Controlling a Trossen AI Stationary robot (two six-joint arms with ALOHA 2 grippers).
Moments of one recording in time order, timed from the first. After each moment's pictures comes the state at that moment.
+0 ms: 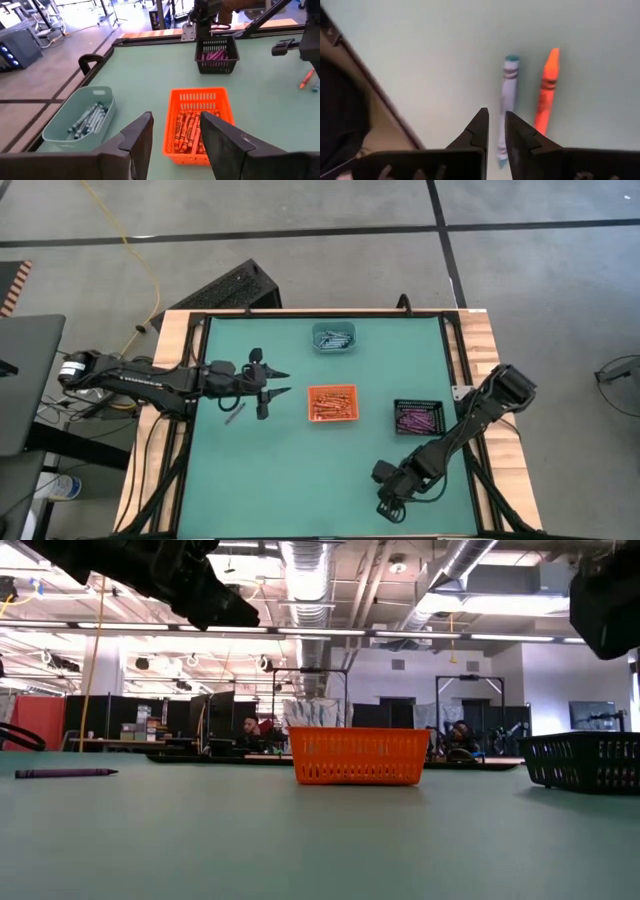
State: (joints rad) left arm -0.01 1.01 0.52 0.28 -0.24 0.08; right arm 0.71 1.77 1.03 -0.42 -0.12 1.36
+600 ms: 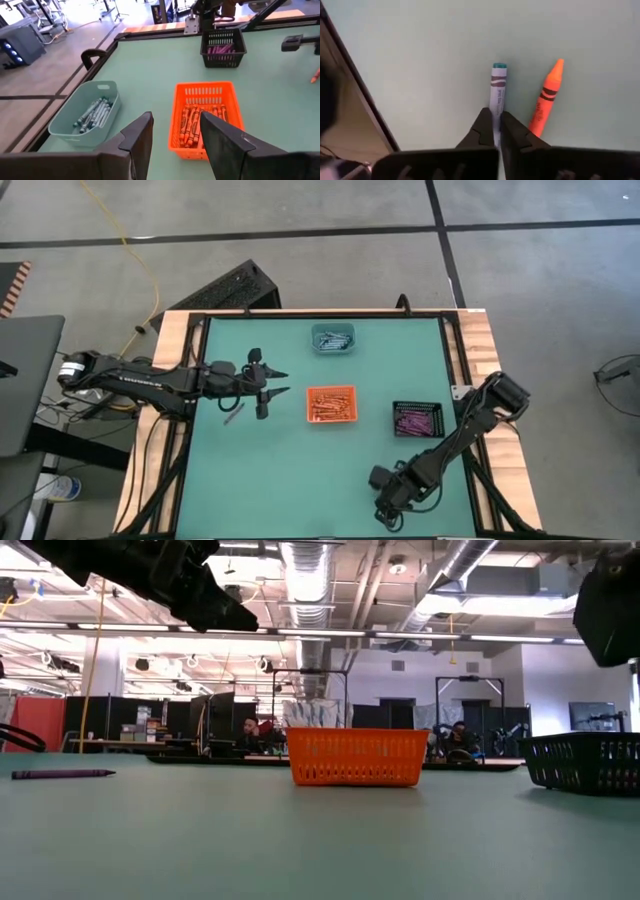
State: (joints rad) left arm -0.01 1.01 0.53 0.25 -0.25 0.10; right arm 0.73 1.91 1.08 -0.44 -0.01 1.24
